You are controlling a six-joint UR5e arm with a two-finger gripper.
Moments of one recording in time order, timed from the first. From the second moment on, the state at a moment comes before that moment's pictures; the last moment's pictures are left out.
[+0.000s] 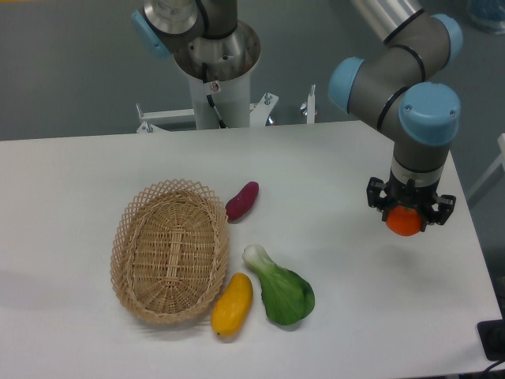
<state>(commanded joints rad) 2.69 -2.01 -1.50 -1.03 1.63 1.13</state>
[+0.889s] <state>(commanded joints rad) 2.57 -2.00 -1.52 -1.03 1.63 0.93</state>
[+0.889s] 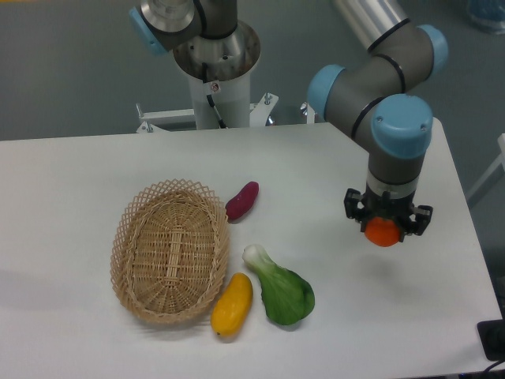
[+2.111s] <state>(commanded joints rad) 2.11 -2.03 -1.61 -0.99 1.62 0.65</state>
